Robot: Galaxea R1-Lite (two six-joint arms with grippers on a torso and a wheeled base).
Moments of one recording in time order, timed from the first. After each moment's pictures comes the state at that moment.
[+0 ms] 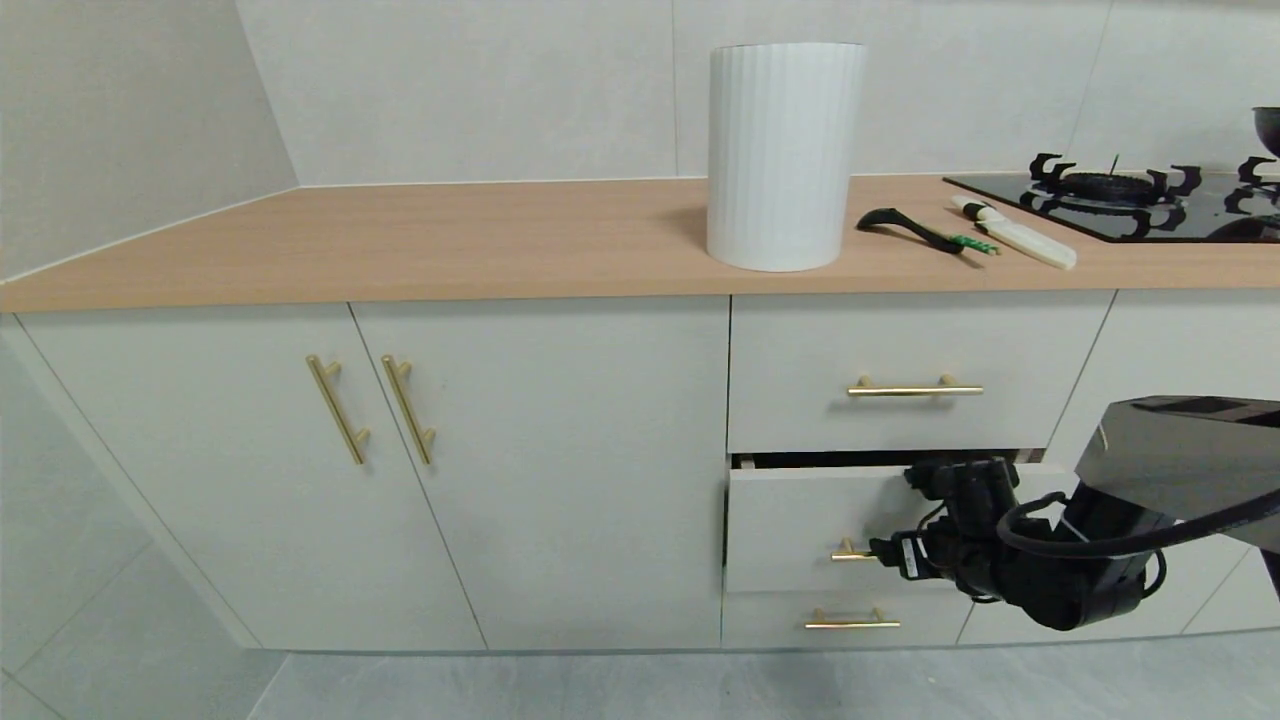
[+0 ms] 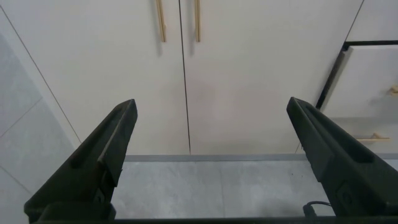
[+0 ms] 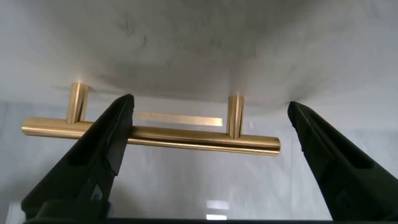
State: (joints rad) left arm 0.00 0.00 0.00 0.00 0.00 0.00; right arm 0.21 2.38 -0.82 -0.80 -0.15 0.04
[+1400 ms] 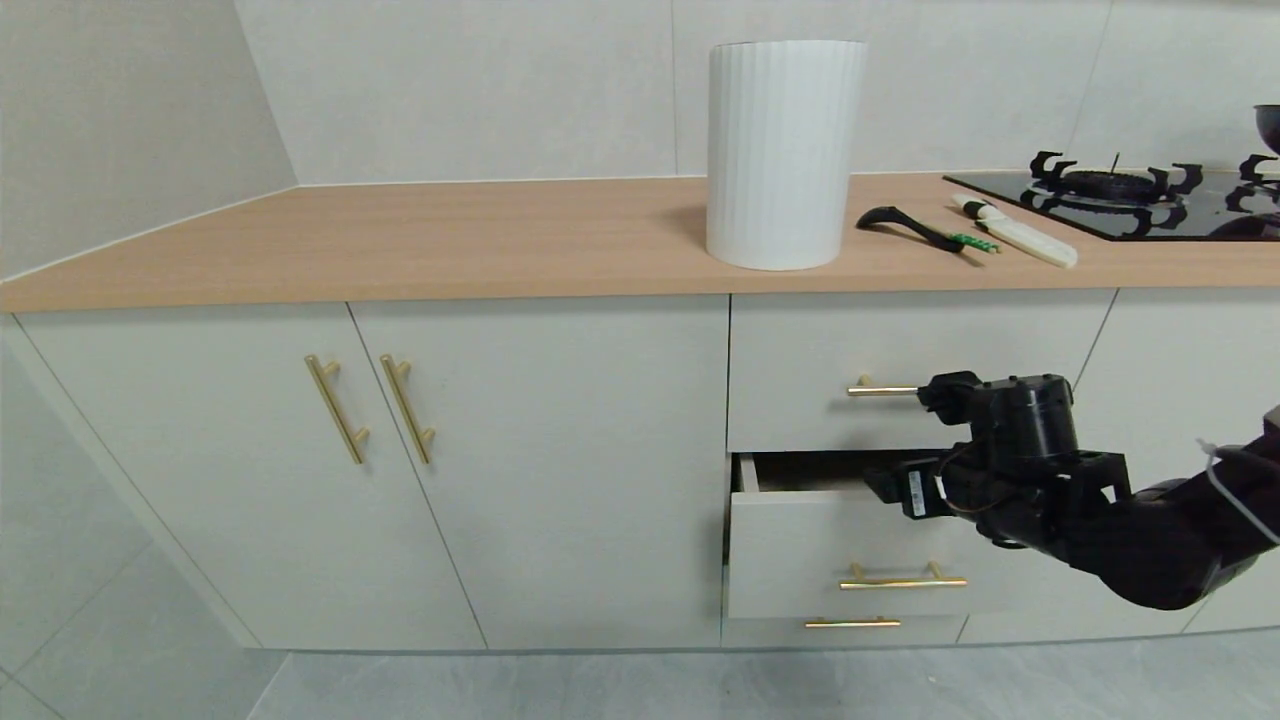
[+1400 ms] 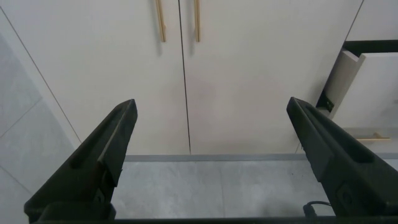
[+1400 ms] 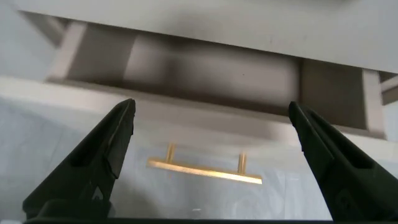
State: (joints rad) left arm 0.00 0.00 0.00 0.00 0.00 0.00; right arm 0.35 1.97 -0.77 -0.69 -0.22 0.05
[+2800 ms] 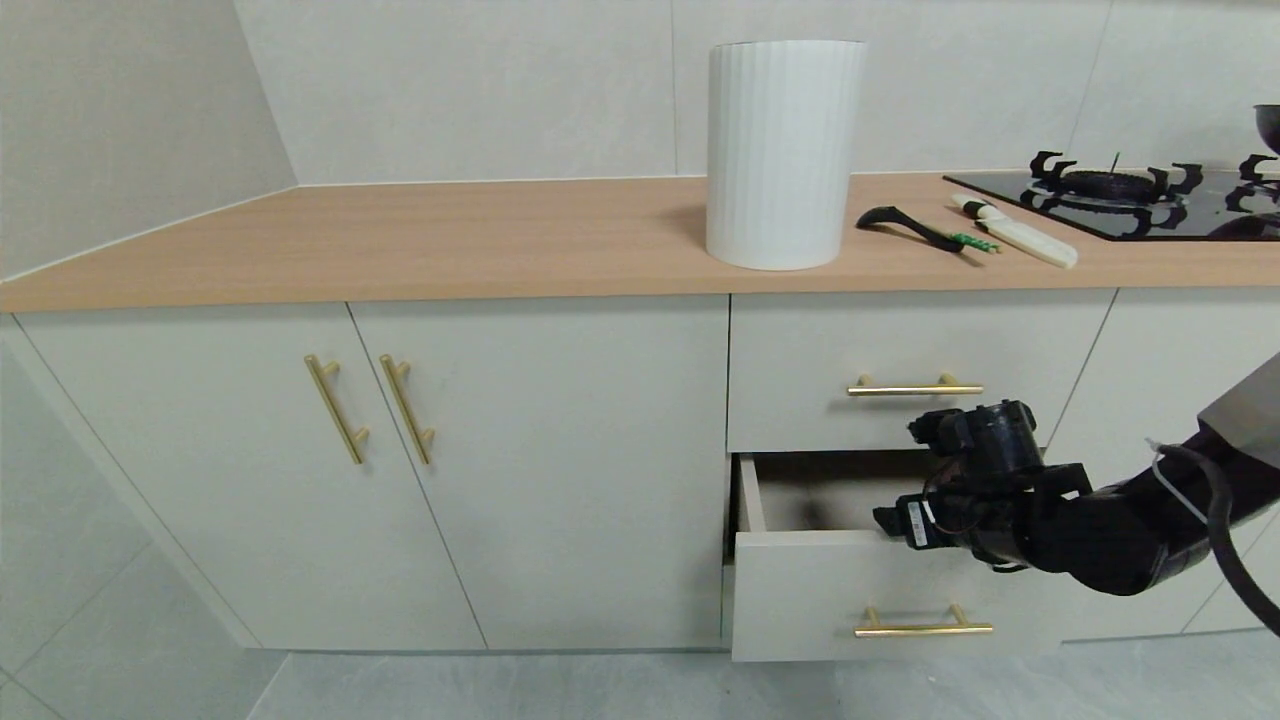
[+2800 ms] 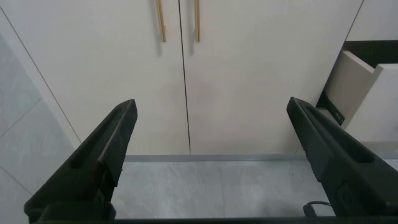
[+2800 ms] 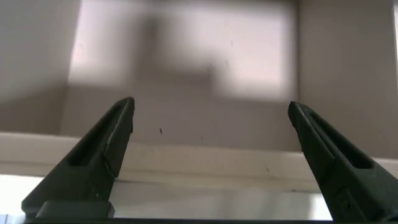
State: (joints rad) left arm 0.00 0.00 0.00 0.00 0.00 0.00; right arm 0.33 2.04 -0.83 -0.49 -0.27 0.10
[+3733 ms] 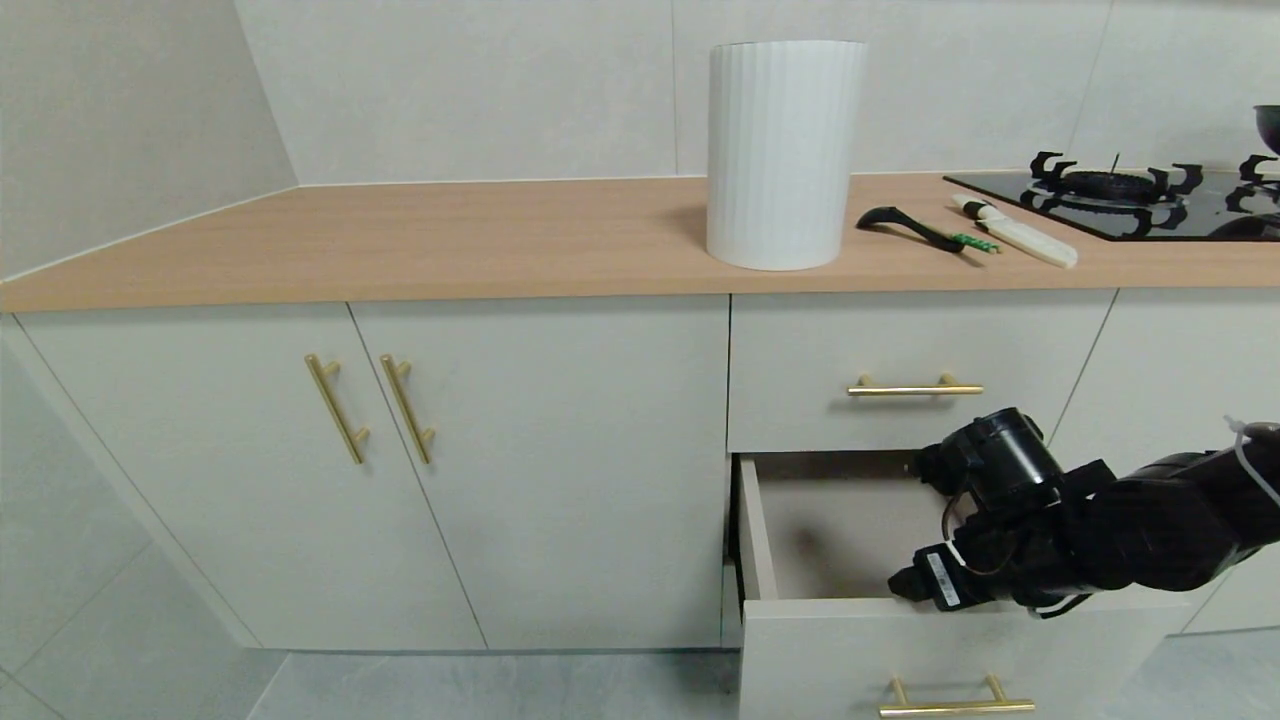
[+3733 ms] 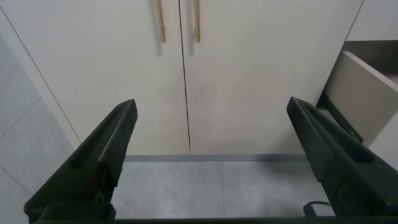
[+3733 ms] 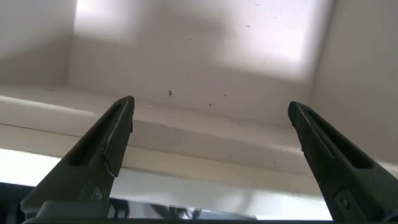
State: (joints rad) left arm 0.00 0.00 0.00 0.00 0.00 0.00; right arm 0.39 1.90 -0.84 -0.05 -0.19 0.11
